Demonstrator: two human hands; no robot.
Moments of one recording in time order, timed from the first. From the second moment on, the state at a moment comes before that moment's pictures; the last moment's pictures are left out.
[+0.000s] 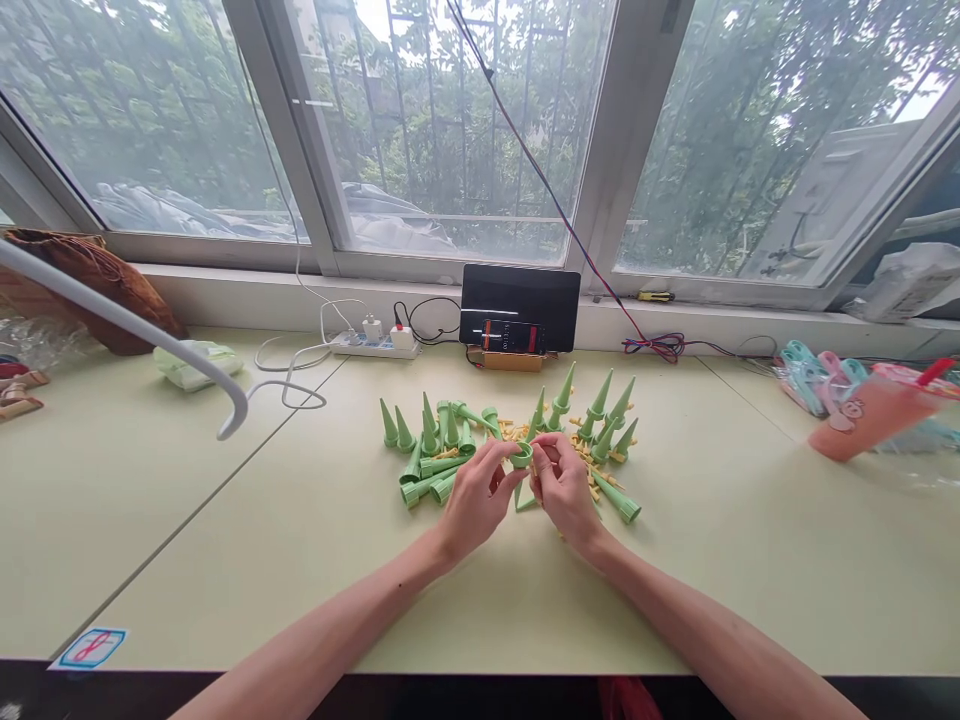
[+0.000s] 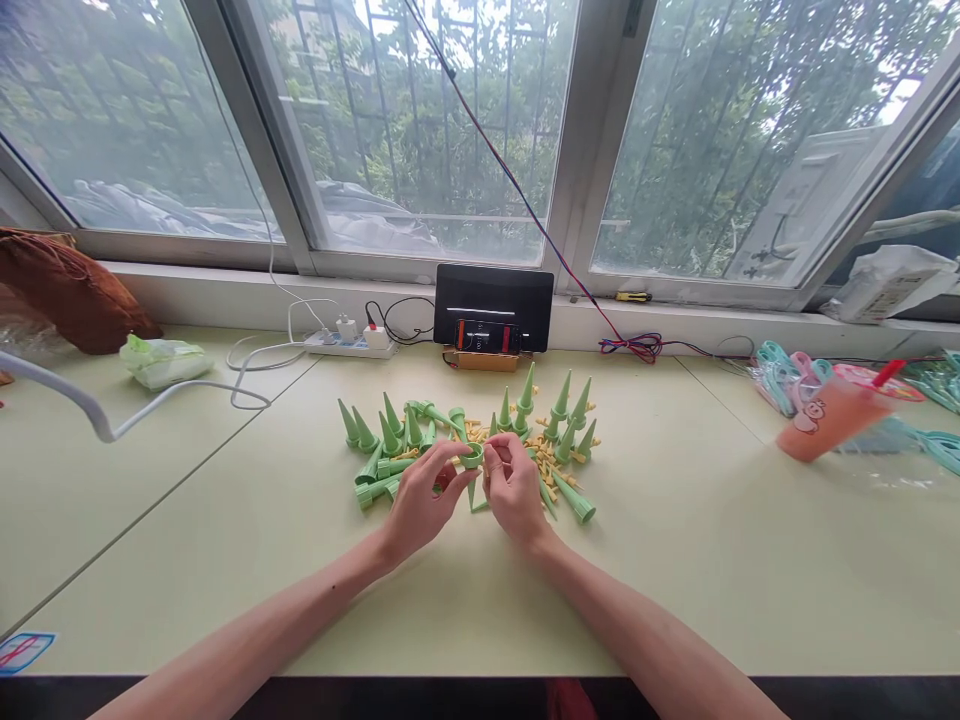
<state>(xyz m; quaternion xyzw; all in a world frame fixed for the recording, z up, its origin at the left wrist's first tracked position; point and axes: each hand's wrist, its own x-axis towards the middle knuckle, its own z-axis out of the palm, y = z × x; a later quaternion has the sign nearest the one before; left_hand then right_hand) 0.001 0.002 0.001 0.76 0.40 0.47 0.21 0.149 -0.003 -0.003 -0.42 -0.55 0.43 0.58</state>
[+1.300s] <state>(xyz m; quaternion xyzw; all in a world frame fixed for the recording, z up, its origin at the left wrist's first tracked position) -0.001 0.006 0.001 0.78 0.36 0.43 0.29 0.154 0.003 0.007 -0.39 -0.32 0.70 0.50</state>
